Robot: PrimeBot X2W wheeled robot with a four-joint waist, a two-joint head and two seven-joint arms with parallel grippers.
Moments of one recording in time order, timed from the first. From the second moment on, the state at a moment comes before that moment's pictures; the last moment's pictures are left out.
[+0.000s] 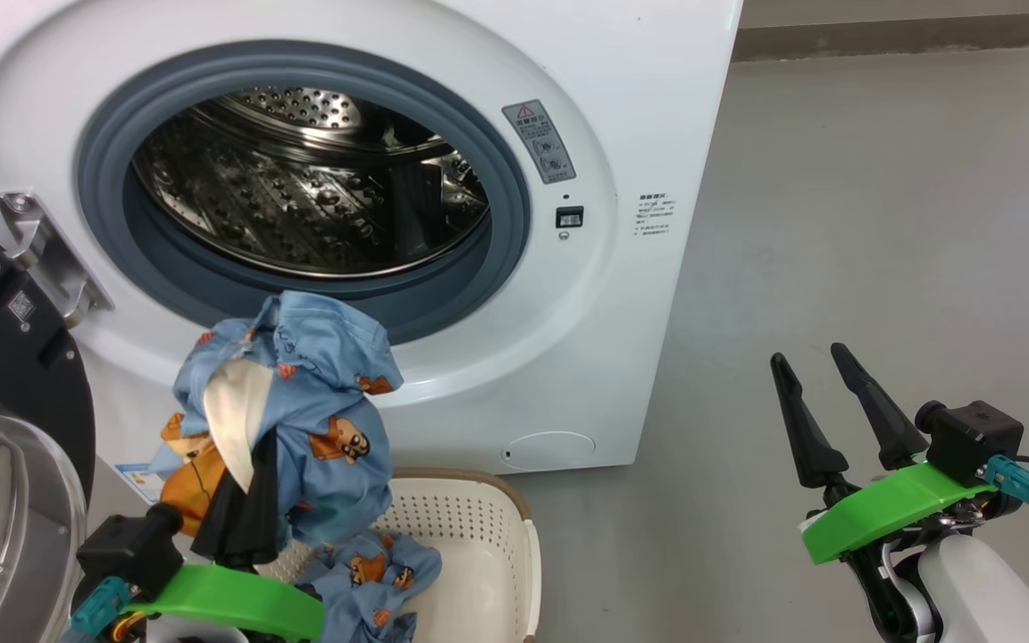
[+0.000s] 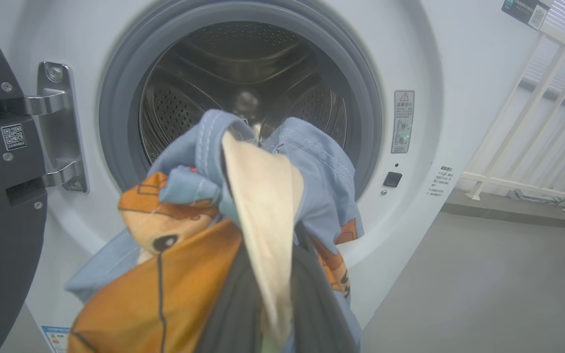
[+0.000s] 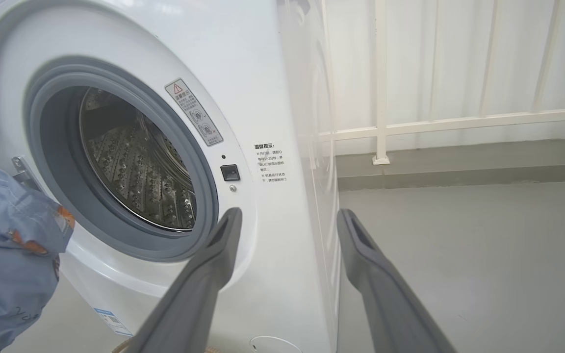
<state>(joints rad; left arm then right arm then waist) -0.17 0.26 -0.36 0.20 -0.63 0.09 -0.25 -0.25 -0.20 0.24 0.36 0.48 0.13 -0.25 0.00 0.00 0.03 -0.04</state>
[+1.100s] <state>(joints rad) -0.54 0.27 -0.33 0.47 -0.62 0.02 -0.24 -0.31 -0.18 0.23 0.28 0.44 0.13 -0.25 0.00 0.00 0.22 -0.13</state>
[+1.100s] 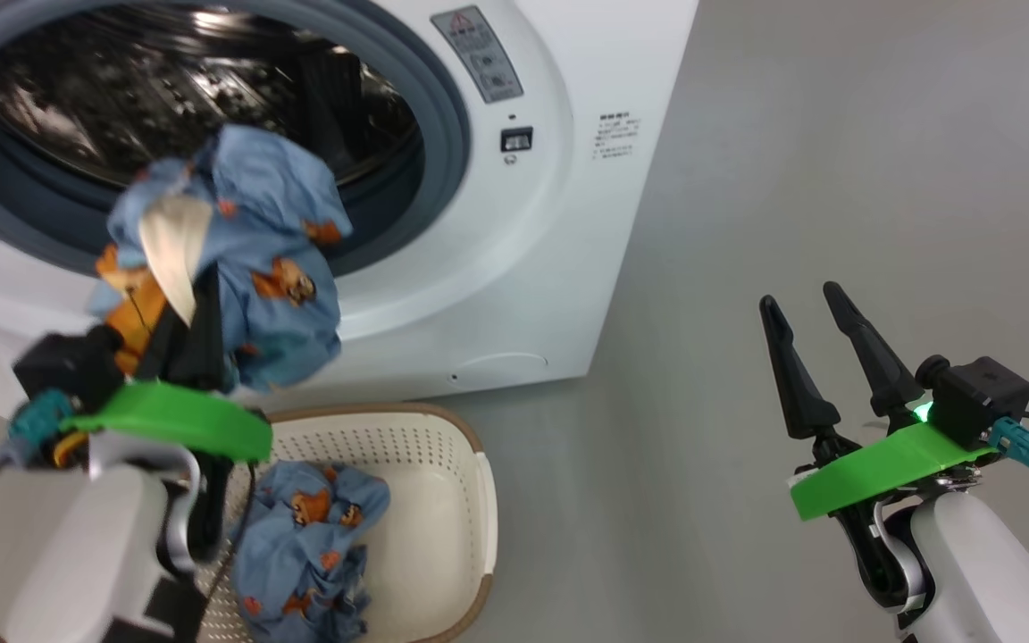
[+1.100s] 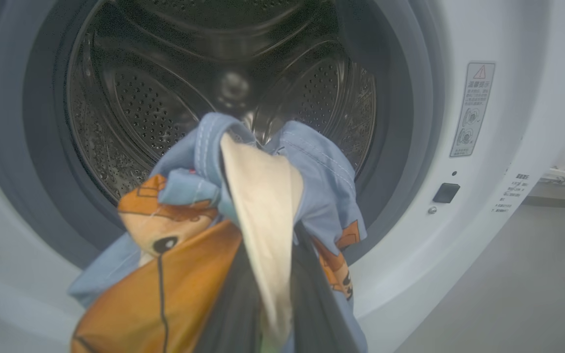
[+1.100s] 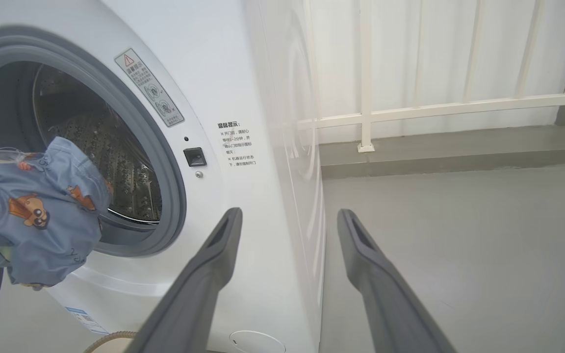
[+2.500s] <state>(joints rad) -1.33 0.37 -0.26 1.06 -0.44 0.00 -0.26 -0.44 -0.07 0.25 0.23 0.42 0.13 -0.25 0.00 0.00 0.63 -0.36</state>
